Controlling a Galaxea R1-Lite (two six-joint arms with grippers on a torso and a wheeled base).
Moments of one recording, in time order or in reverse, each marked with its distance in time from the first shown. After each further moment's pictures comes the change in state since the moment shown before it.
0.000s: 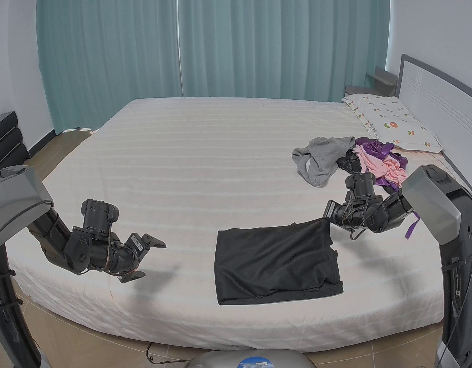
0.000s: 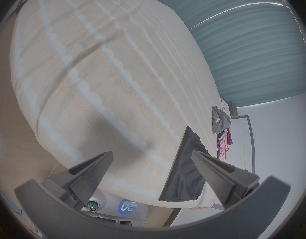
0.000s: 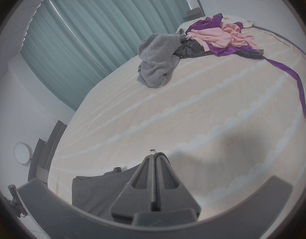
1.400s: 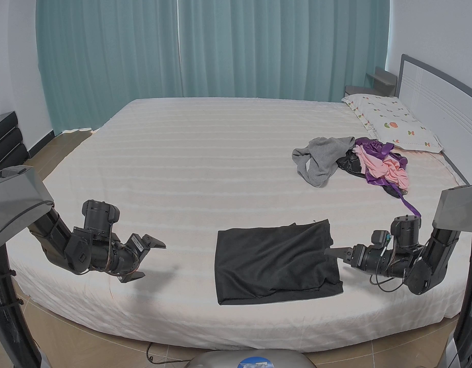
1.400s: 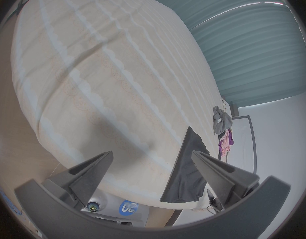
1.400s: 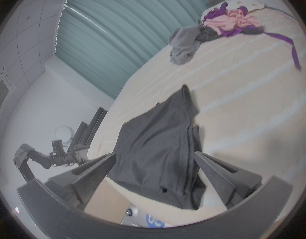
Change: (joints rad) left arm -0.003 0.003 0.000 0.000 0.013 0.000; right arm -0.052 -0.256 0.956 -0.810 0.430 -0.018
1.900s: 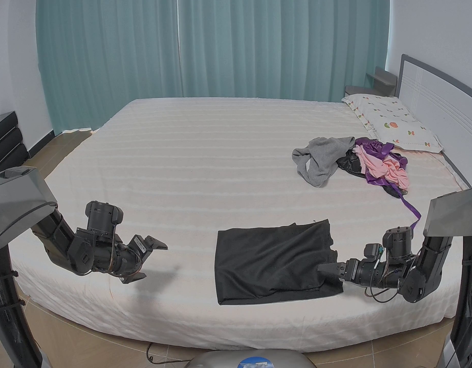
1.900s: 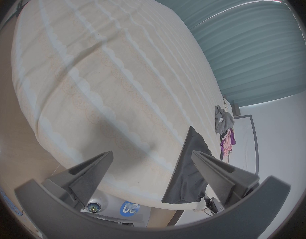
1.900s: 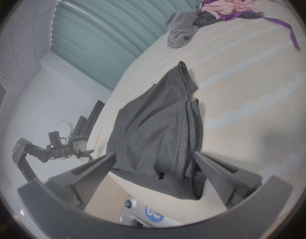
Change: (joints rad) left arm -0.017 0.011 -0.005 0.000 0.027 0.000; right arm 0.034 0.063 0.040 -0.014 0.011 -0.008
